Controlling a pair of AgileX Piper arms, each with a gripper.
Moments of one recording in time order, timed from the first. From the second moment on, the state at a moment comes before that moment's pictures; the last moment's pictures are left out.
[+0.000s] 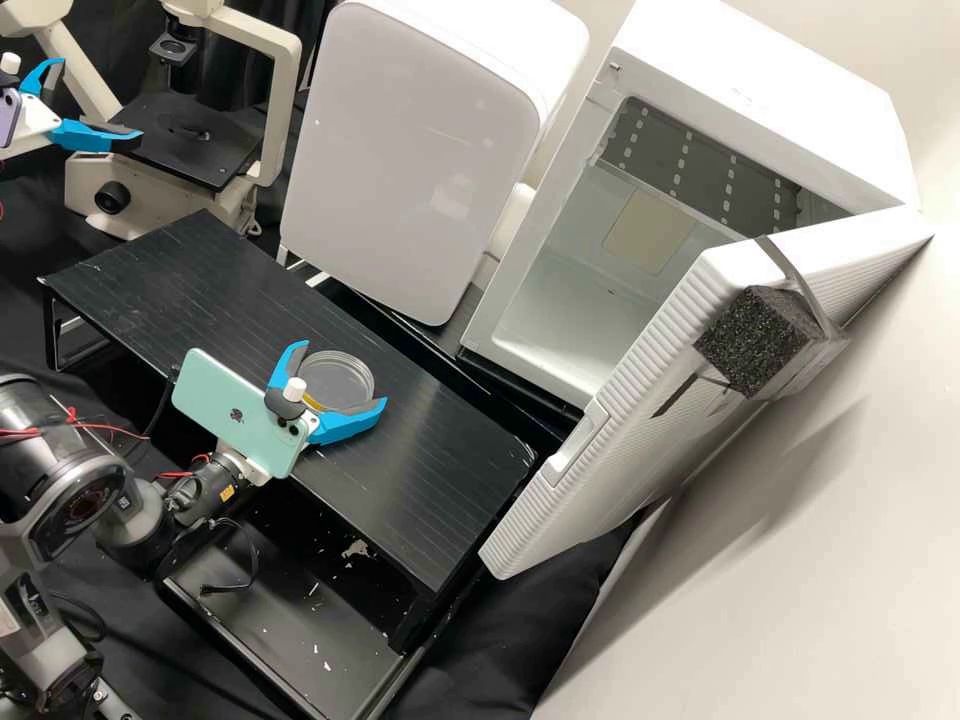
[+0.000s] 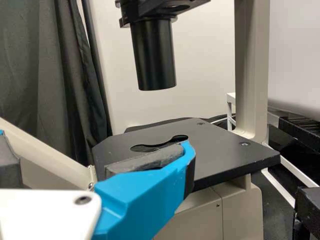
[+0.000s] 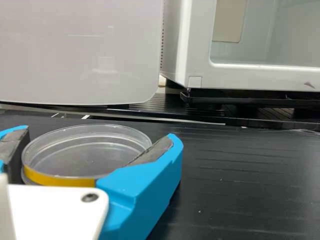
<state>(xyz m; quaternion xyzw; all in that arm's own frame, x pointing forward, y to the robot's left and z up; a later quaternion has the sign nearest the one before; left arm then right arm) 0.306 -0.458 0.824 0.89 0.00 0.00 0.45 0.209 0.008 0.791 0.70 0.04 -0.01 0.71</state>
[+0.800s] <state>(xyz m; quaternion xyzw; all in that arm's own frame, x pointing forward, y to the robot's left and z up) 0.306 -0.458 0.824 0.89 0.00 0.00 0.45 0.221 -0.013 0.848 0.73 -0.03 0.04 0.68</state>
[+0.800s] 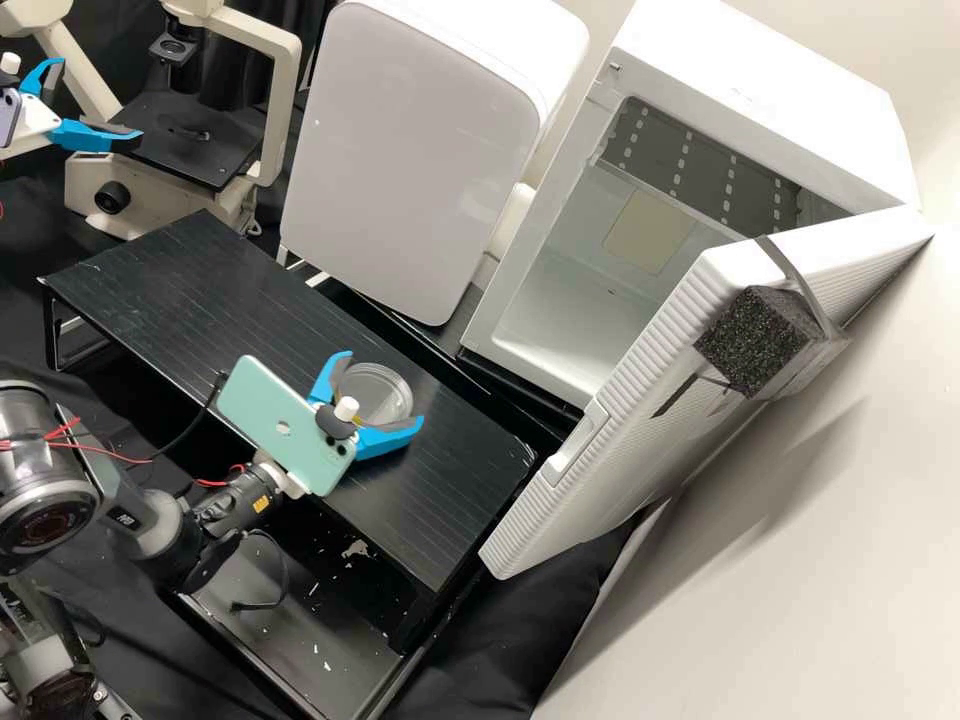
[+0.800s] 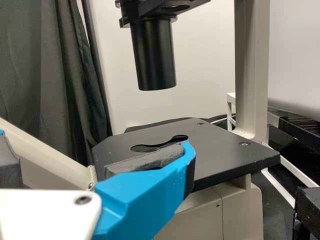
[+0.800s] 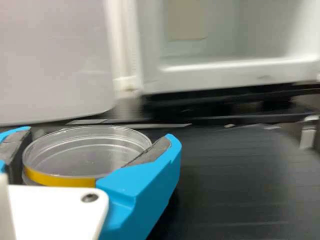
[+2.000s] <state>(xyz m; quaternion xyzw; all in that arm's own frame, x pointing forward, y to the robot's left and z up) 0.306 -0.458 0.824 0.89 0.00 0.00 0.45 0.410 -0.041 0.955 0.70 -0.14 0.15 0.68</state>
